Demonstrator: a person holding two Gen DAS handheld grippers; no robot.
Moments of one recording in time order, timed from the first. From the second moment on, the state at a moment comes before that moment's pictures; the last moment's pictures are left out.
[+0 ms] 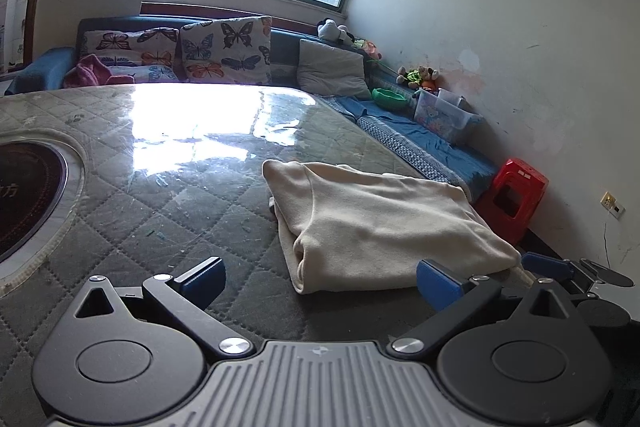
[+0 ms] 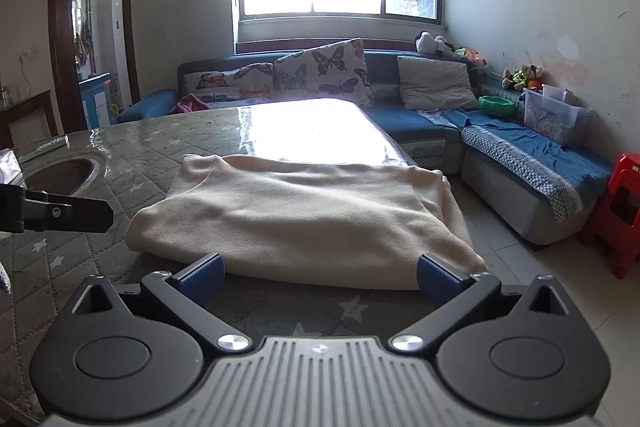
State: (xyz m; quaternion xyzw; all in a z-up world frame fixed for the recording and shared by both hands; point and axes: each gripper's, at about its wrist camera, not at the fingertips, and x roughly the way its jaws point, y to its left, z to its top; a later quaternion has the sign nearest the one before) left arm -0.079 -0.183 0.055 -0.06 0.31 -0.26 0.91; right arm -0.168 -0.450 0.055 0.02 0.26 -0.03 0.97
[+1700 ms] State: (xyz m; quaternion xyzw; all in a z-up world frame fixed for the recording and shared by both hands) left arm -0.117 -0.188 0.051 -0.02 0.31 -0.26 0.92; right arm -0.193 -0.421 0.053 0.01 0.26 -0.04 0.97
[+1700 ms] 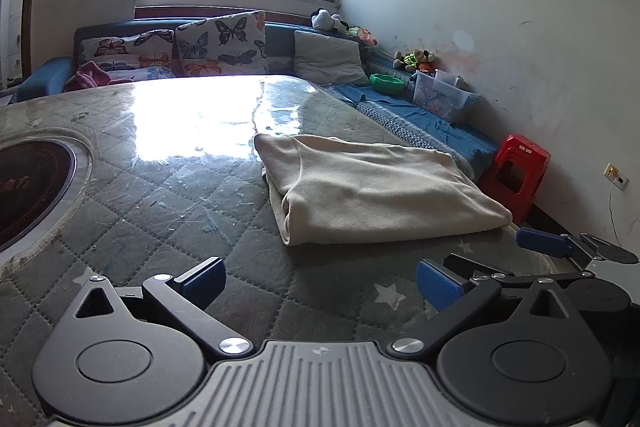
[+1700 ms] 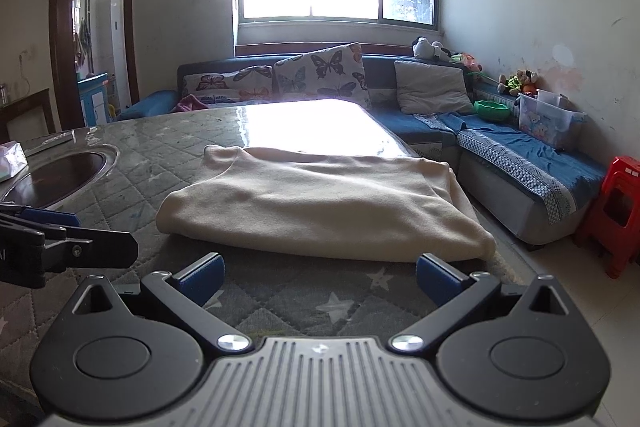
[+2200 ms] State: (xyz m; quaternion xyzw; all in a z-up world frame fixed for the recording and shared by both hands) left arm -0.122 -0.194 0.050 -0.01 0.31 -0.26 0.92; right arm -0.196 -0.423 0.052 0.01 0.26 -0.04 0.97
